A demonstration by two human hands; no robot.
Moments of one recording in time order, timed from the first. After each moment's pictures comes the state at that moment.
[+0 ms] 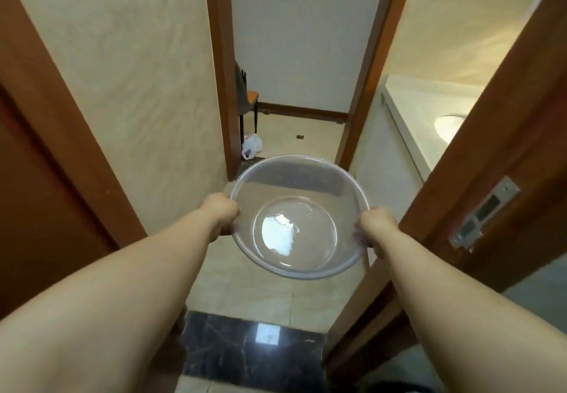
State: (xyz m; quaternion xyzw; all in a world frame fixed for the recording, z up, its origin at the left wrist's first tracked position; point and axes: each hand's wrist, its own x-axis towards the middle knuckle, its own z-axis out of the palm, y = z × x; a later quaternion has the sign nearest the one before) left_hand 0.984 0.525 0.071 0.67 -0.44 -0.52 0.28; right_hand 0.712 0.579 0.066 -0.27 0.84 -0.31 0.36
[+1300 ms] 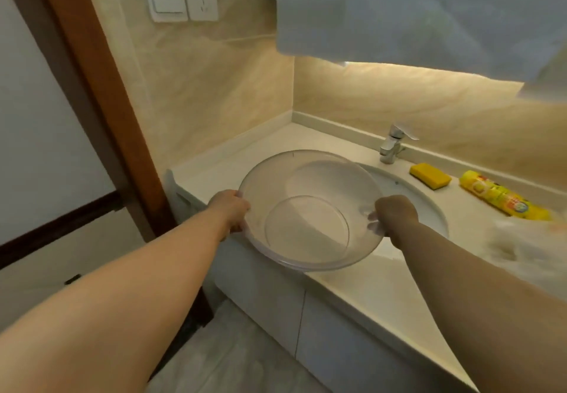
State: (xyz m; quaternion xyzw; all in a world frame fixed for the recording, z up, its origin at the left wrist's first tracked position) left_hand 0.367 -0.054 0.122 0.33 -0.75 -0.58 0.02; right_hand 0.272 0.214 0.119 0.15 0.86 -0.49 0.08
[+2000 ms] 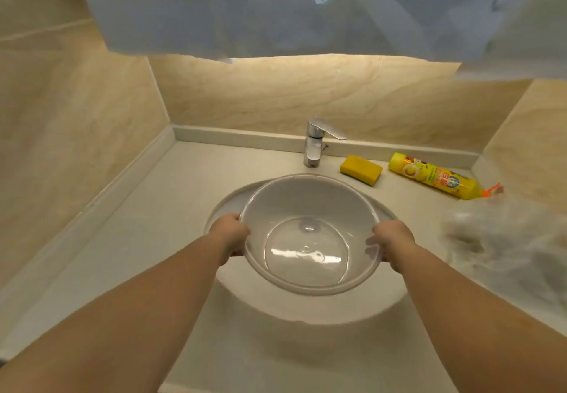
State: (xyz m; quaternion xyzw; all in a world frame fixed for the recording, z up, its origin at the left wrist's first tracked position) left_hand 0.097 -0.011 0.058 0.17 -0.78 -0.57 -0.19; right_hand 0.147 0.270 0.058 0.43 0.72 -0.54 0.03
